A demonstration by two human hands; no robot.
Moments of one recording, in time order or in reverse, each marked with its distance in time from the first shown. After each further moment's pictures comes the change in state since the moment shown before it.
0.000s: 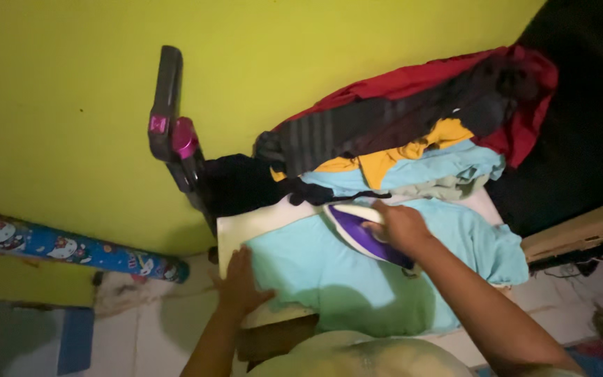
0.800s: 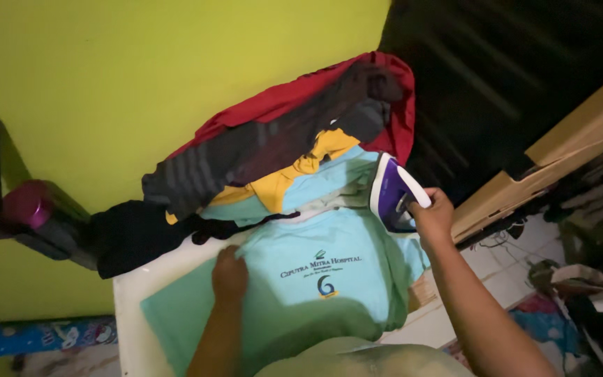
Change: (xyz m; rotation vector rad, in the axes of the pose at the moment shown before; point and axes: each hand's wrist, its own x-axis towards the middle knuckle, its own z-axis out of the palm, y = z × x) left_hand 0.138 0.177 0.059 -0.536 0.630 0.204; right_hand -0.050 0.263 -0.001 1.071 0.795 0.540
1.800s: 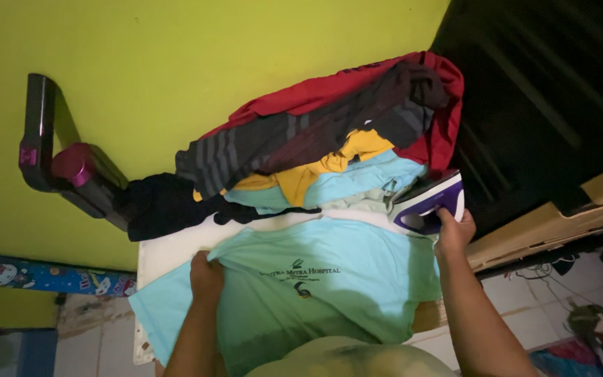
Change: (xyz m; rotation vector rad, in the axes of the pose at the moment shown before) left_hand -0.029 -0.057 -0.062 -0.060 0.186 -0.220; right_hand 0.048 0.088 0.017 0.453 0.080 0.022
